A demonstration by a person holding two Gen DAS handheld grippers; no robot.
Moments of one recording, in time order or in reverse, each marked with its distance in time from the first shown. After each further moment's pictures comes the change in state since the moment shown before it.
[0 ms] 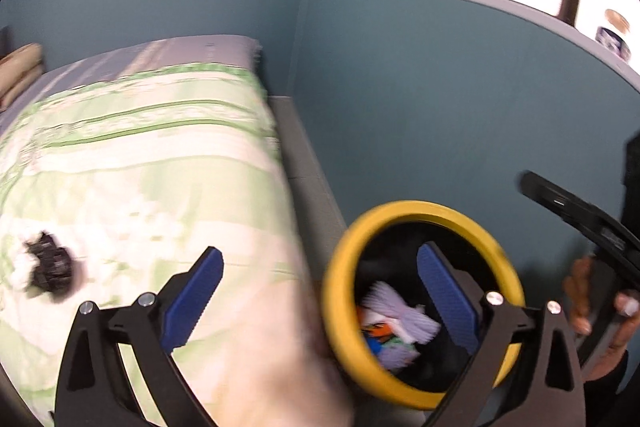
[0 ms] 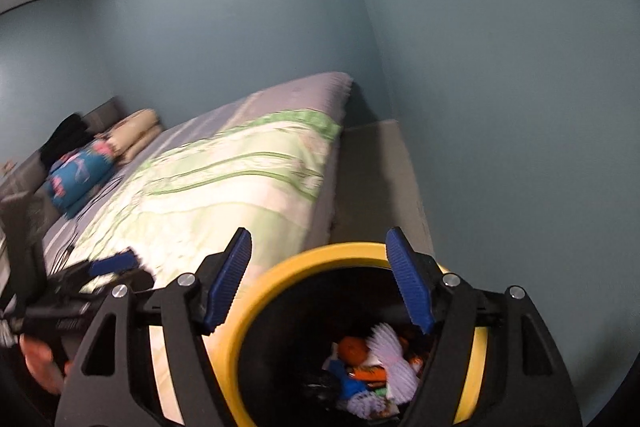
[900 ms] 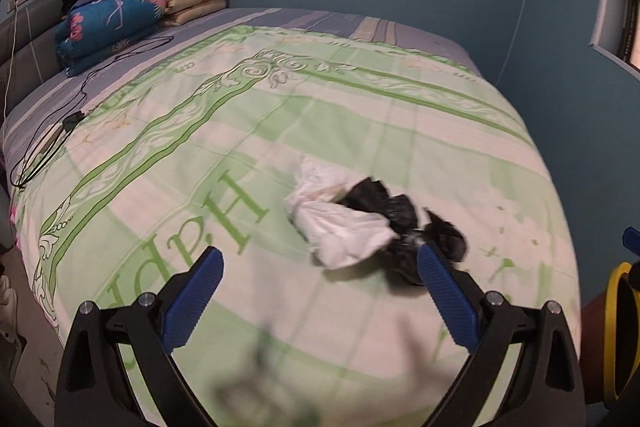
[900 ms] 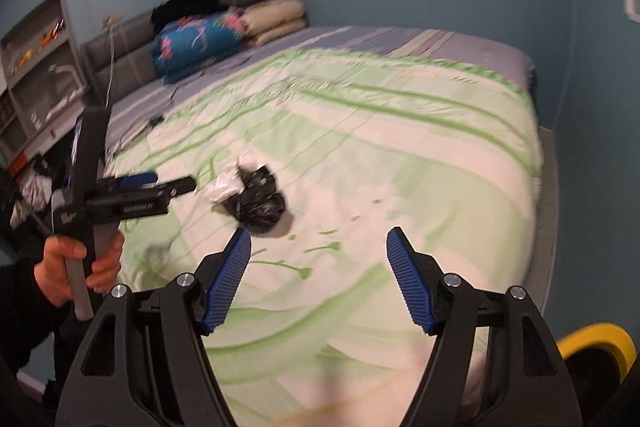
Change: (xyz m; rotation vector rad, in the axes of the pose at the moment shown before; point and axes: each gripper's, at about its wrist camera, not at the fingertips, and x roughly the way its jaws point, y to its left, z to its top) left arm -0.062 0.318 -0.058 -0.358 0.019 0.501; right arm 0.163 0.268 -0.039 -0.417 0.296 0.361
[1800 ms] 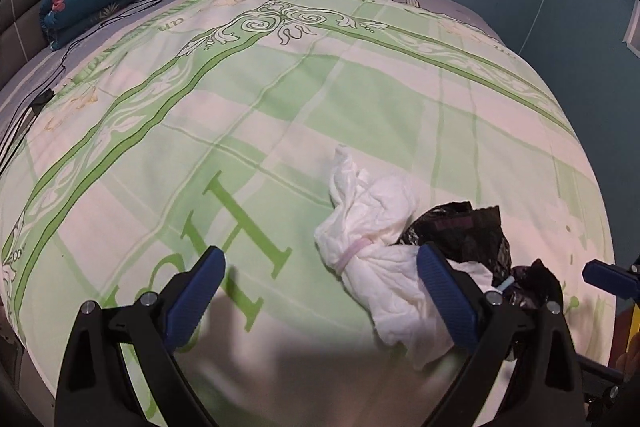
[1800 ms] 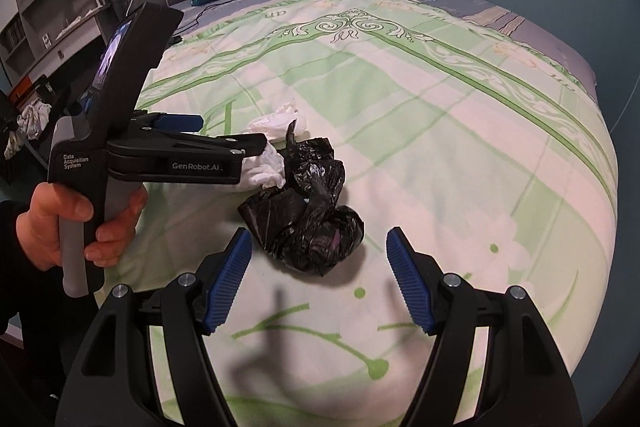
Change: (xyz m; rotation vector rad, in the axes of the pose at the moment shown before) left arm 0.103 0.027 0.033 -0.010 0.144 -0.003; right arm 0.141 0.056 0.032 -0.176 0.200 0.056
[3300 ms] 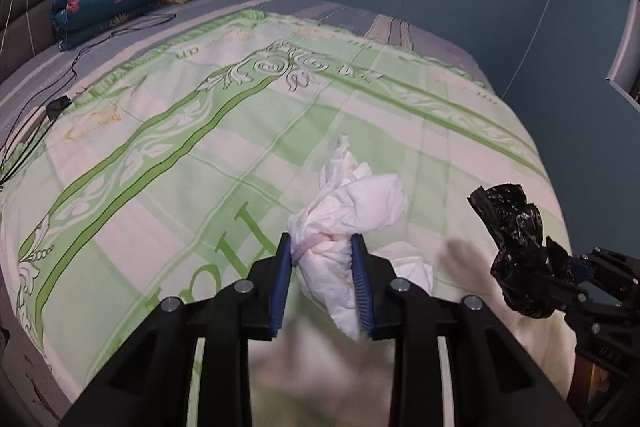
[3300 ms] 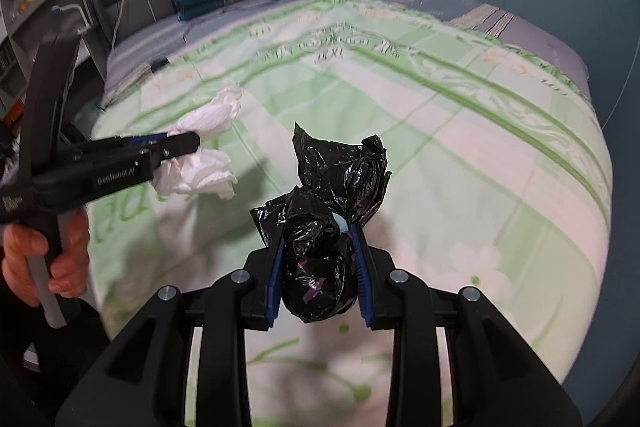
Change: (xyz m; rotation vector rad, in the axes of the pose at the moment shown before) left arm -0.071 0.017 0.002 -0.064 -0.115 -0.073; right arm -0.031 -0.015 0.023 0.070 -0.050 -0.008
